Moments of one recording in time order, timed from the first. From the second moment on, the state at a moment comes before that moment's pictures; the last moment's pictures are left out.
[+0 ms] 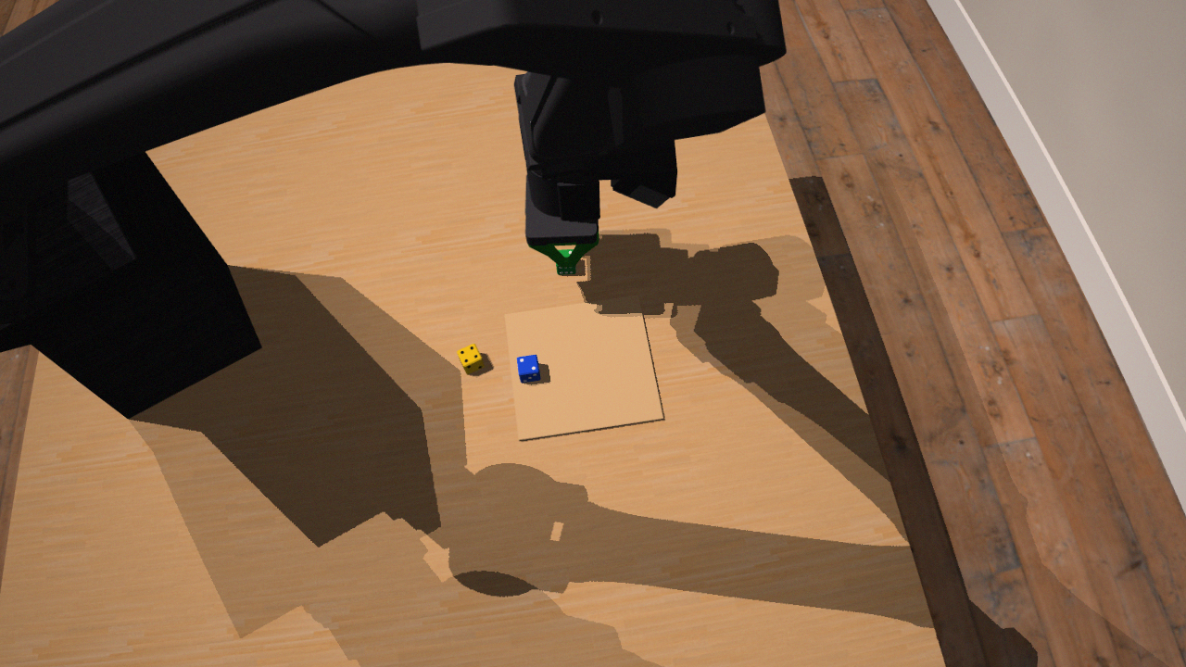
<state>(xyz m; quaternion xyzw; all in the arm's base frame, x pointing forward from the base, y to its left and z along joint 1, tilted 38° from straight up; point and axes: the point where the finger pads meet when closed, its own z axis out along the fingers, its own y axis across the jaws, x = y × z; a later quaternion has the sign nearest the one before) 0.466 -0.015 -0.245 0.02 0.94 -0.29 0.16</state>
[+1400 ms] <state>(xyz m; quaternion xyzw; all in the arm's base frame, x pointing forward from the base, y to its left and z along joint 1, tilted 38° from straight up) 0.466 -0.015 -0.245 0.02 0.94 -0.29 0.16</state>
